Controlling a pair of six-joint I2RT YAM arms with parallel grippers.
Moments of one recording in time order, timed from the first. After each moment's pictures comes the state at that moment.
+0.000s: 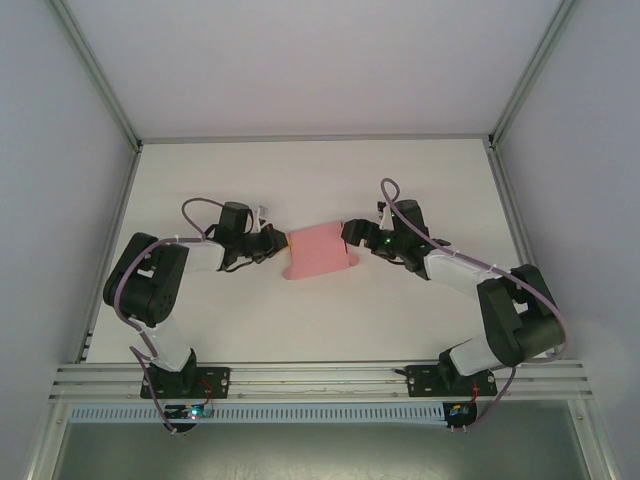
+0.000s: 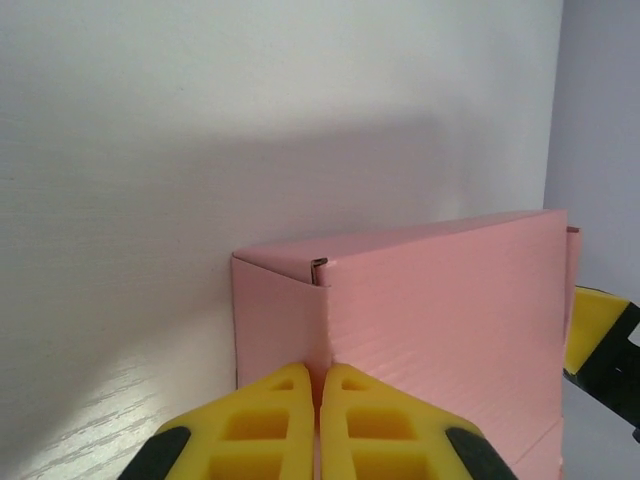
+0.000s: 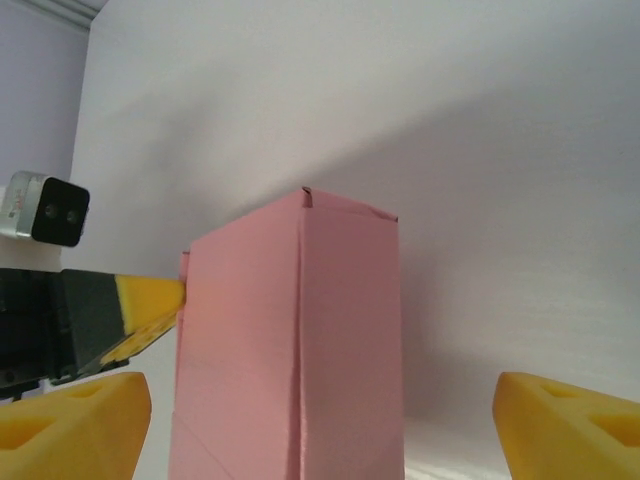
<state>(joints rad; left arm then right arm) -0.26 1.75 0.75 0.26 0.70 -0.83 0.36 1.48 0.69 0.10 -0.45 0.73</state>
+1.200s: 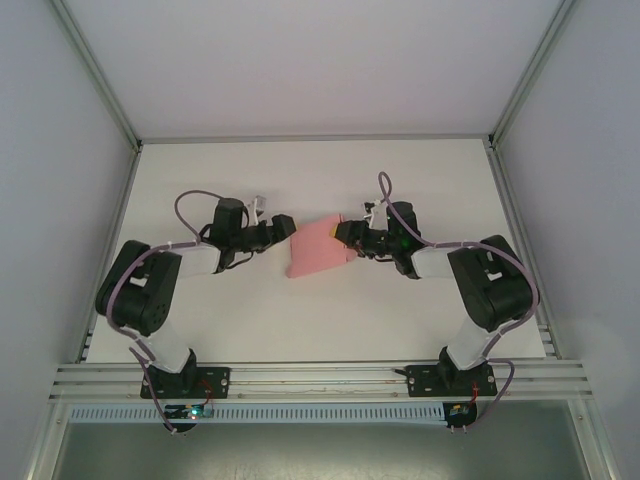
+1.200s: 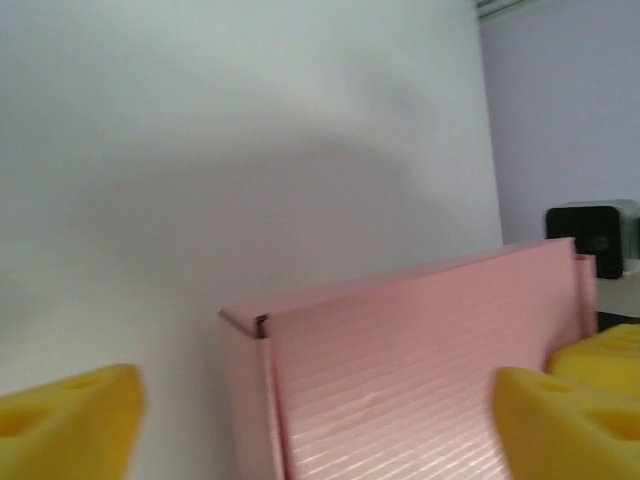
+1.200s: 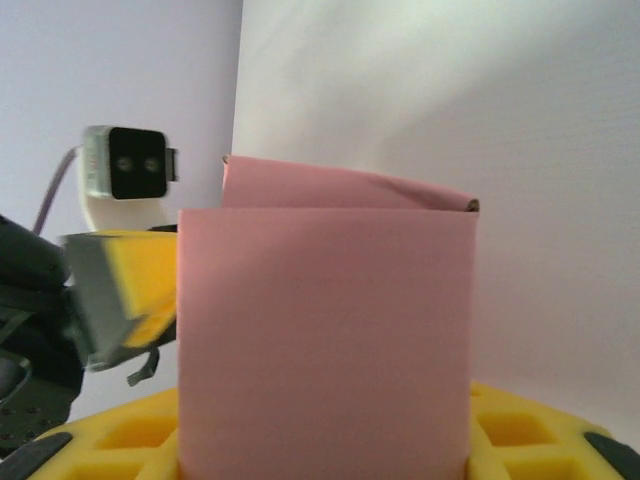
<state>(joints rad) -0.26 1.65 0.73 0.35 0.67 -0.75 0.35 1.70 0.66 0.57 -0.77 0.99</state>
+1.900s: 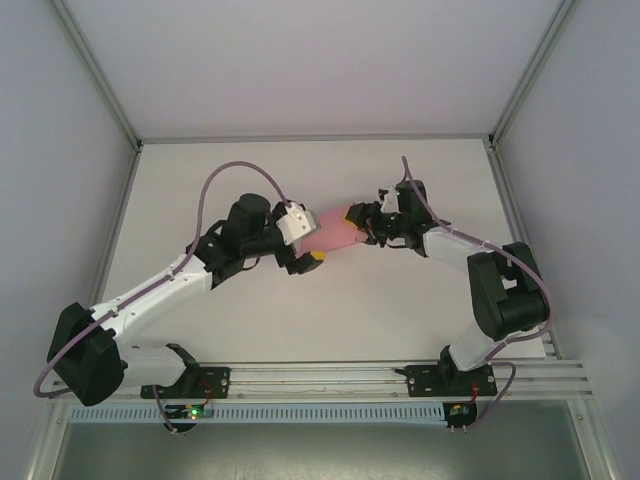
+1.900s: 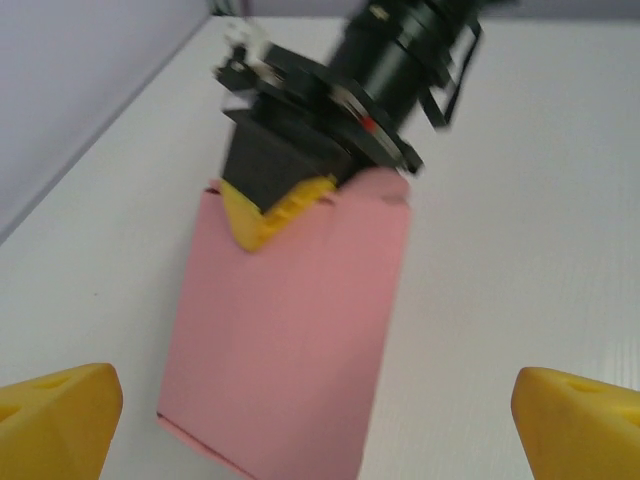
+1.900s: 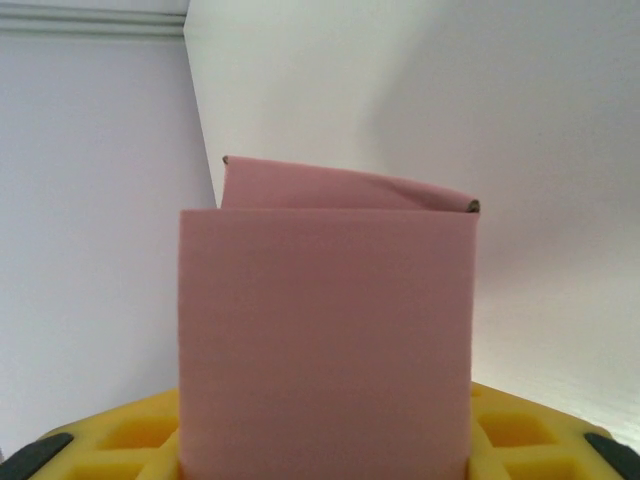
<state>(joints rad) -0.63 1.27 0.94 -0.20 0.39 0.46 0.26 1.63 0.86 0.09 -0.78 1.08</state>
